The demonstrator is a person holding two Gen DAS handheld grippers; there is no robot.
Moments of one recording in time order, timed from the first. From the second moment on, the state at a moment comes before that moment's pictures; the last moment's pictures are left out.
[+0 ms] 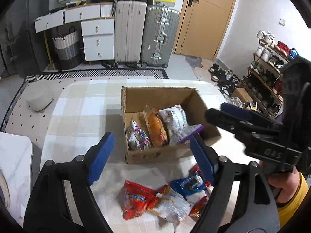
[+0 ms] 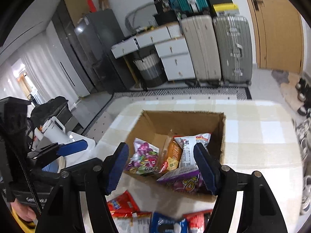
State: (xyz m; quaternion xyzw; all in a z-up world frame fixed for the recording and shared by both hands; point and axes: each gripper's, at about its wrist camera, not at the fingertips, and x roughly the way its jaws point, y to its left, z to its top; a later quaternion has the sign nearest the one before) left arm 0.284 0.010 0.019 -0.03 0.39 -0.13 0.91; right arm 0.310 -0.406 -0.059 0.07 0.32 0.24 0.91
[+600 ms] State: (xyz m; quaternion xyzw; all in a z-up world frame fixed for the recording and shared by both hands) left arm 0.096 0.022 0.046 -0.05 0.32 -0.14 0.94; right arm 0.088 -0.446 -0.021 0.08 0.17 0.23 0.95
